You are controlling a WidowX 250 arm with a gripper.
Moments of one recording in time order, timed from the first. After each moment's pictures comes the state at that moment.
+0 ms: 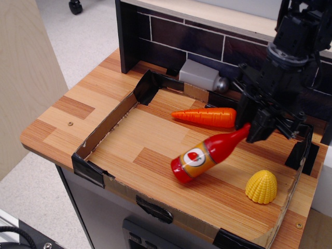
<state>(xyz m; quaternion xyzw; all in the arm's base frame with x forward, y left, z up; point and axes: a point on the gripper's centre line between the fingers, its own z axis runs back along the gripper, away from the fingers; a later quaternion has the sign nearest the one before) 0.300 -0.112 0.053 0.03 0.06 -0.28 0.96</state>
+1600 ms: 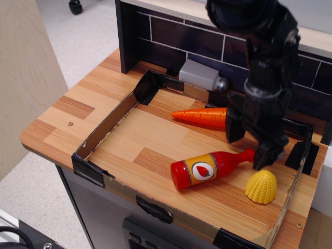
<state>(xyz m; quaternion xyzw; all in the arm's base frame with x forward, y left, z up) 0.311 -0.110 0.019 -0.02 -0.03 -0.26 0.96</state>
